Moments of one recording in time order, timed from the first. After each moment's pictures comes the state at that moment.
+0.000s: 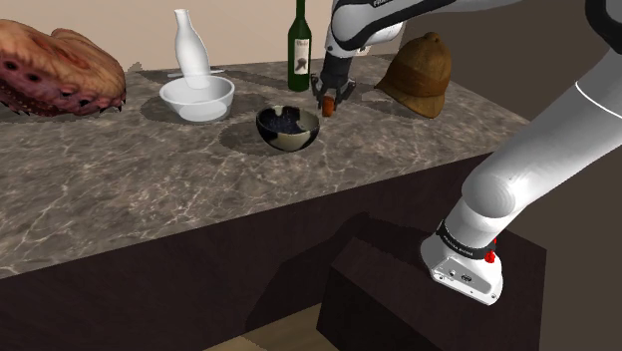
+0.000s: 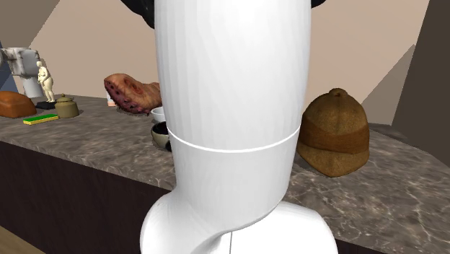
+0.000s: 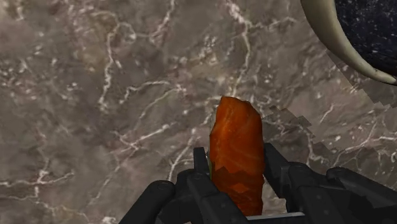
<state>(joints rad) -0.28 -0.21 0.18 -2.26 0.08 2.17 0.72</state>
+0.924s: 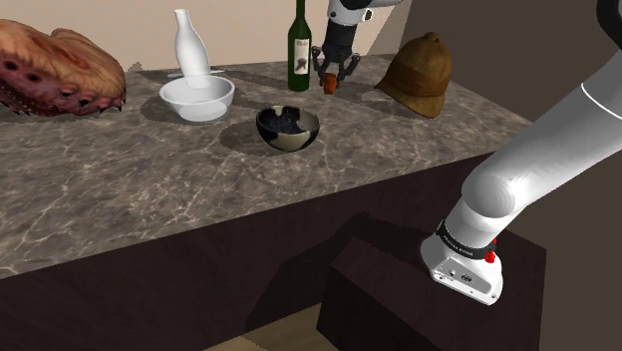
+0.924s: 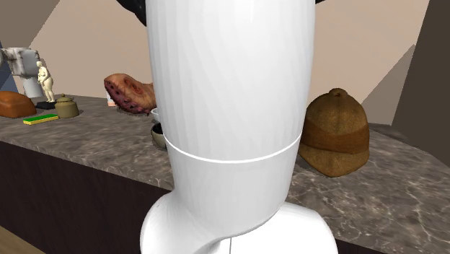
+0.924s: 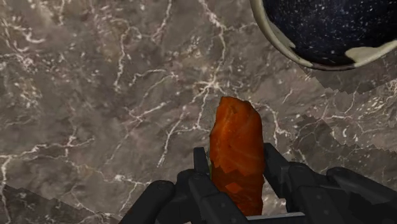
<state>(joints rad) -0.28 -0.25 0.18 -2.11 0.08 1.98 0.72</state>
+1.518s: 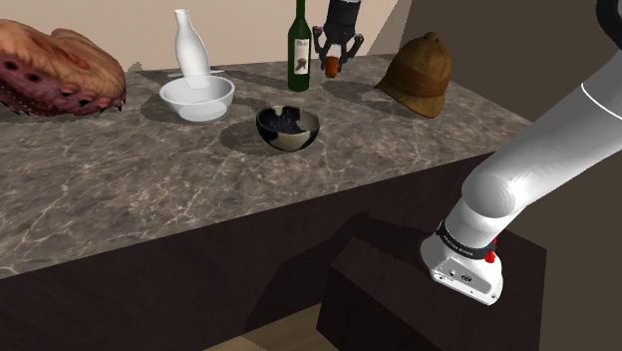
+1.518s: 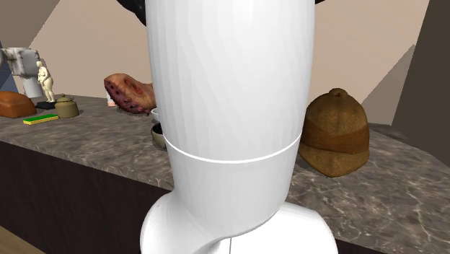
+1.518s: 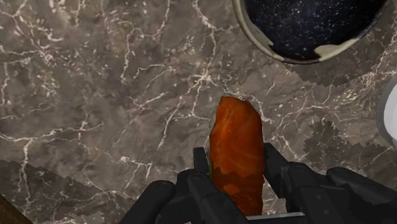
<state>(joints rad) -0.28 -0.25 0.17 -1.98 0.07 1.85 0.73</state>
